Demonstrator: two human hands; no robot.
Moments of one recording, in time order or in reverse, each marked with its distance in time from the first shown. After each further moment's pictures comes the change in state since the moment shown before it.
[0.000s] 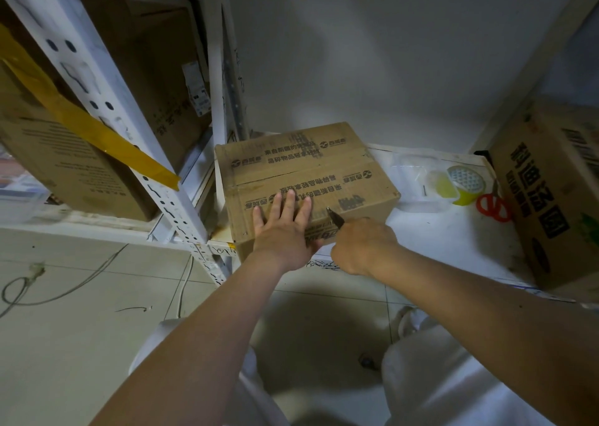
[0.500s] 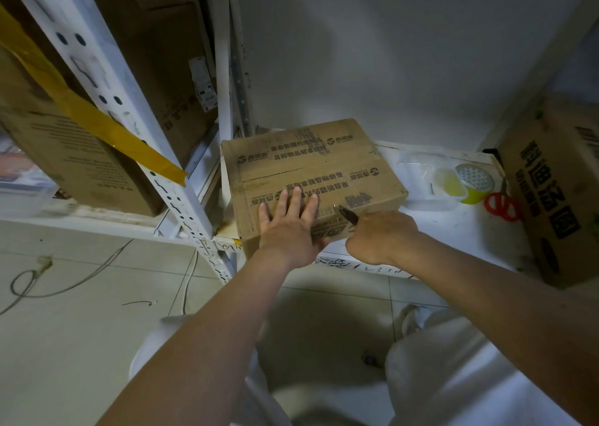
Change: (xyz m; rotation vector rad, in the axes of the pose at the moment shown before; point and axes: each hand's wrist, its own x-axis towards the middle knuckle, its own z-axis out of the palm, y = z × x) left_hand -0.001 -0.001 0.001 -0.006 0.022 0.014; right_hand 0.002 0.014 -0.013 -0.017 -0.043 0.008
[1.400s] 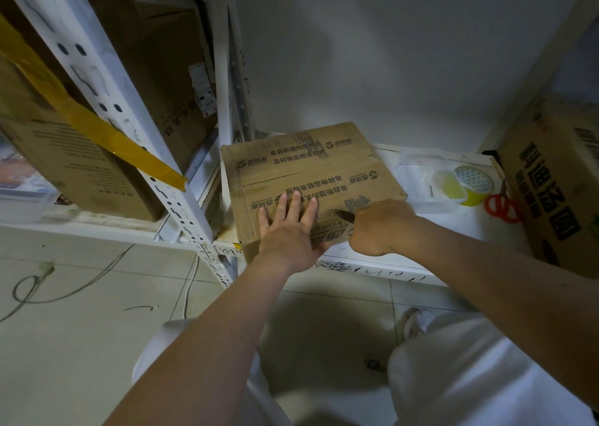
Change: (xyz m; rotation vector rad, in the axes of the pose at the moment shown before) left_hand 0.000 0.000 0.001 0.012 0.025 0.001; right_hand 0.004 0.000 -0.020 -0.263 -0.040 -0.122
